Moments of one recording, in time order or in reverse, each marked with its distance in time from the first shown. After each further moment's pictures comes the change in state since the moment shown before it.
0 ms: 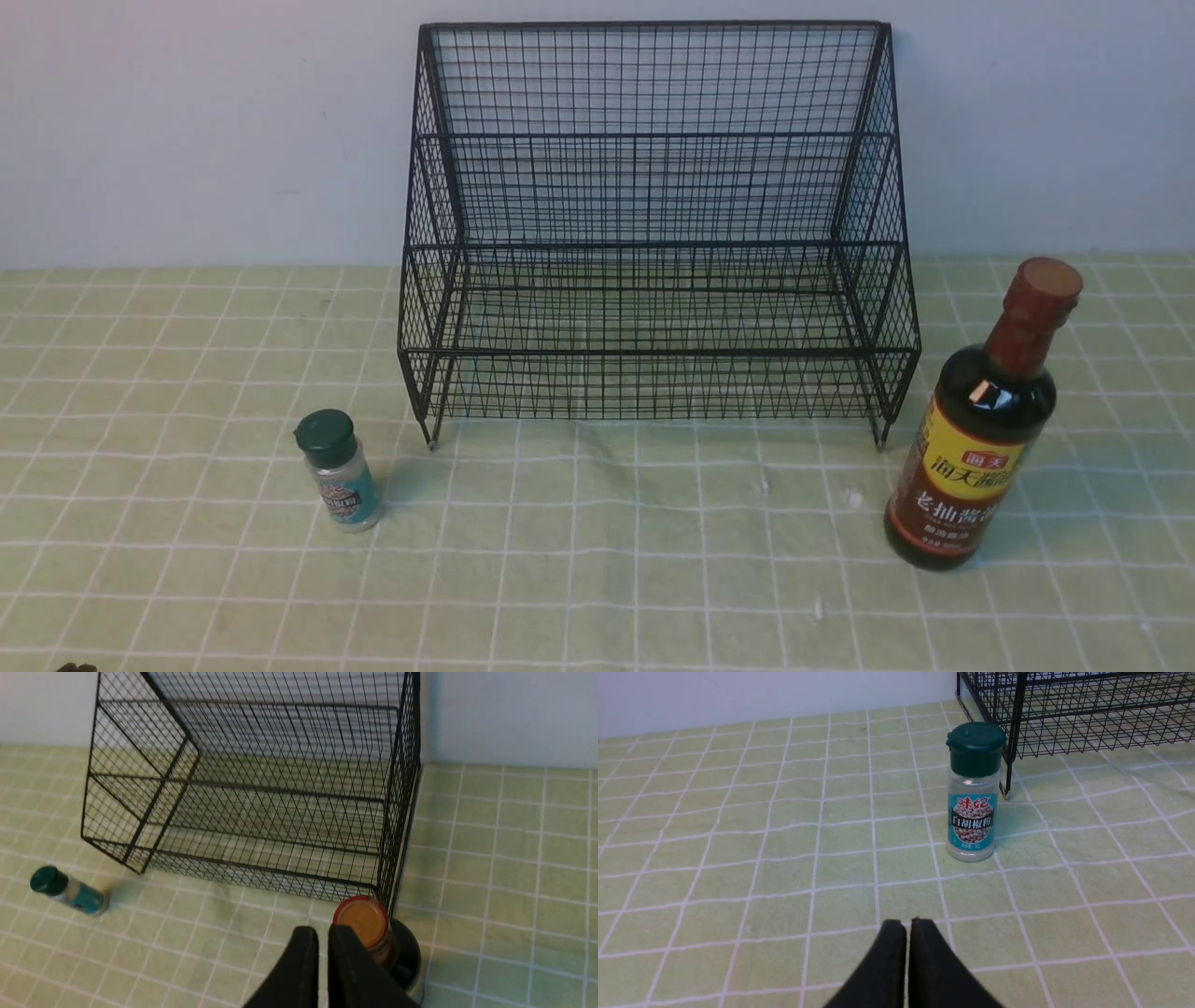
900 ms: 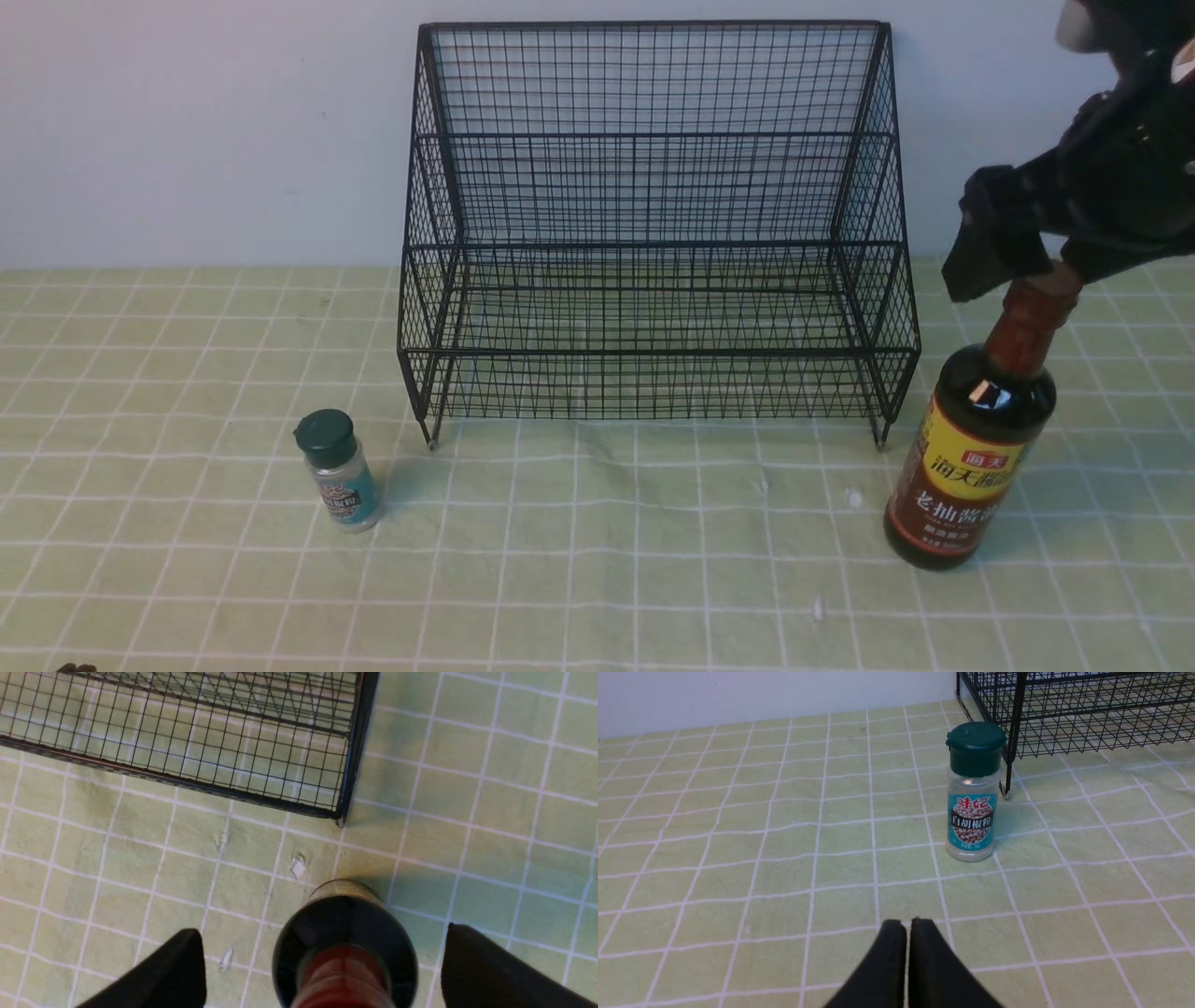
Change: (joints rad) right arm 0.270 0.395 -0.075 -0.348 0.022 0.254; left arm 0.000 0.000 0.000 0.000 0.000 0.000
